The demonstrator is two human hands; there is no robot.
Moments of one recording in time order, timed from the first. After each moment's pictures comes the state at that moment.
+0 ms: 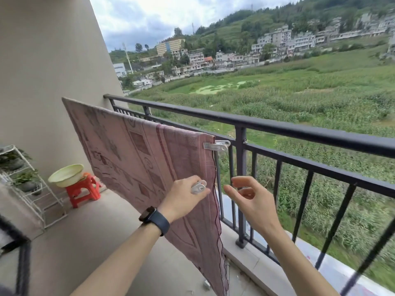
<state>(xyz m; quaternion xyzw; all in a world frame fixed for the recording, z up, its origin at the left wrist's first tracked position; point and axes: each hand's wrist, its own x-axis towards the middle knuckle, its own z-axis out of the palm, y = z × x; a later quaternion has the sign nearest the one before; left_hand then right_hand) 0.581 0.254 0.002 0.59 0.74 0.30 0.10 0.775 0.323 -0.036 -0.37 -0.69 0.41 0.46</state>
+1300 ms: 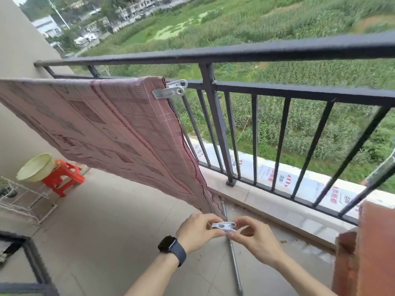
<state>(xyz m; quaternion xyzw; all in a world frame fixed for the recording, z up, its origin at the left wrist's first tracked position) 0.627 0.215 -0.190 0.65 0.70 0.04 0.30 0.832 0.235 -0.242 -0.47 -0.62 0.57 0.25</state>
